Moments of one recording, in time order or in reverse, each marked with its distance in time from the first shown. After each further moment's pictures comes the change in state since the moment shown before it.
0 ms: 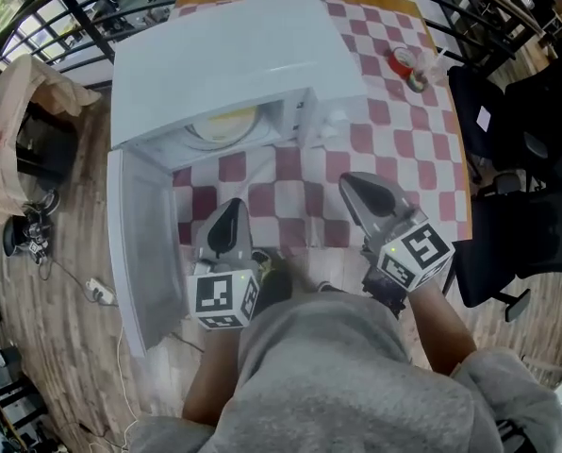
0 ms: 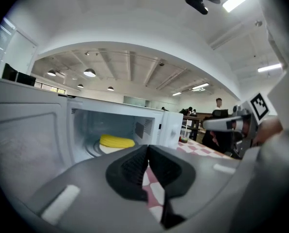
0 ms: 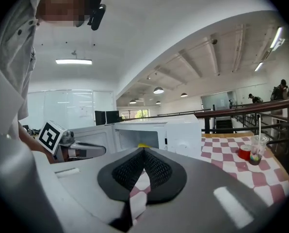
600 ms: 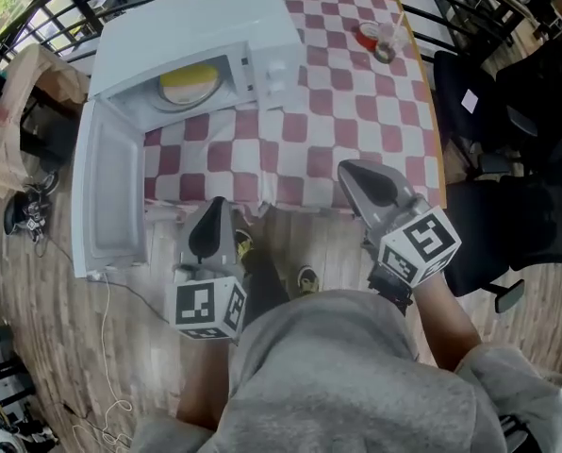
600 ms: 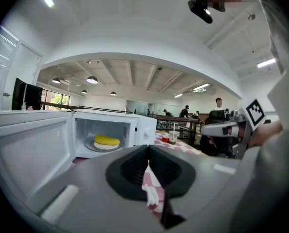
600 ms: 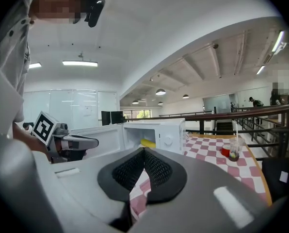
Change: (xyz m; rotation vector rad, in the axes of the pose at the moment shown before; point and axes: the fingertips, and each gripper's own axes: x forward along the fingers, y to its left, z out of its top) left arm -0.092 -0.130 0.005 0.017 -0.041 0.067; right arm -0.147 -0.008 -0.011 -0.032 0.002 0.025
